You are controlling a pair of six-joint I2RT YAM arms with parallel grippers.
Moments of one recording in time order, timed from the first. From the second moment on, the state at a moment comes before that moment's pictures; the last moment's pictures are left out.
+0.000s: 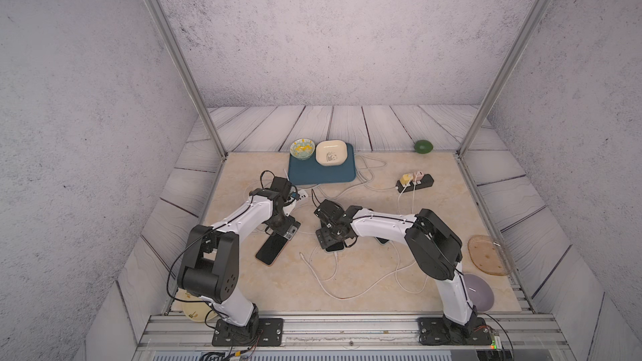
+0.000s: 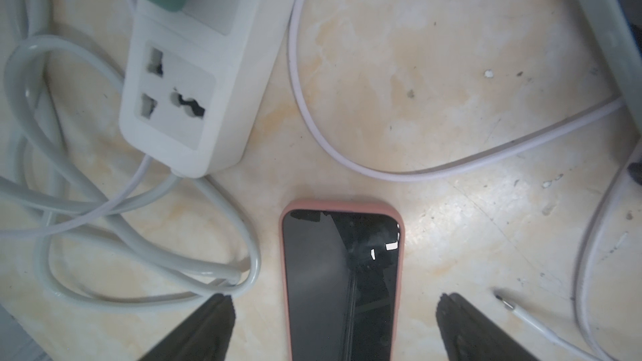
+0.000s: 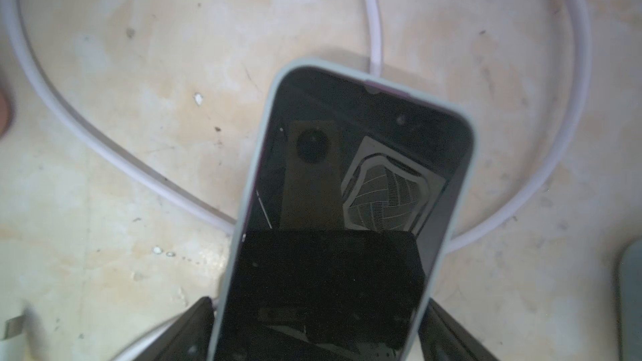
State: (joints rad) left arm -0.30 1.62 1.09 -0.82 -0.08 0.27; right arm 0.94 2.08 1.47 -0.59 0.14 0.45
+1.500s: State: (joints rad) left arm -0.11 1.32 1.22 -0.87 0.81 0.35; right arm 0.77 1.70 0.93 0.39 -0.54 0.55
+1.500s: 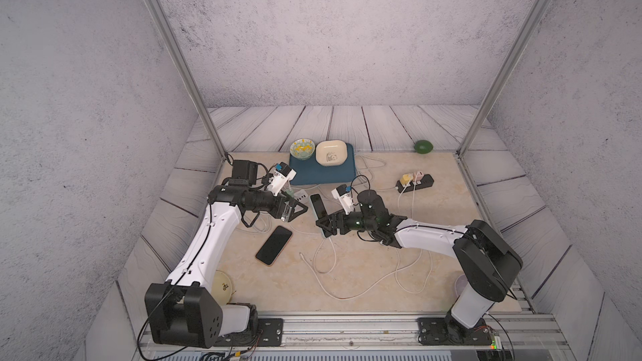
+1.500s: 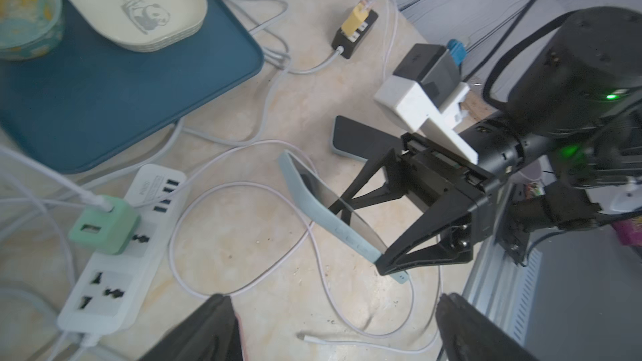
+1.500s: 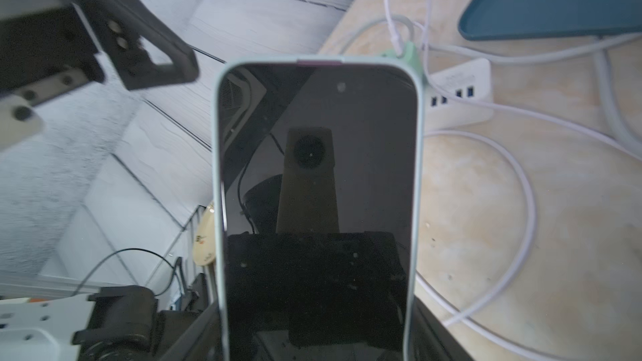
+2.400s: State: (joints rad) left arm -0.11 1.32 1.25 -0.92 1.16 0.35; right arm 0.78 1.78 0.86 1.22 -0.78 0.90
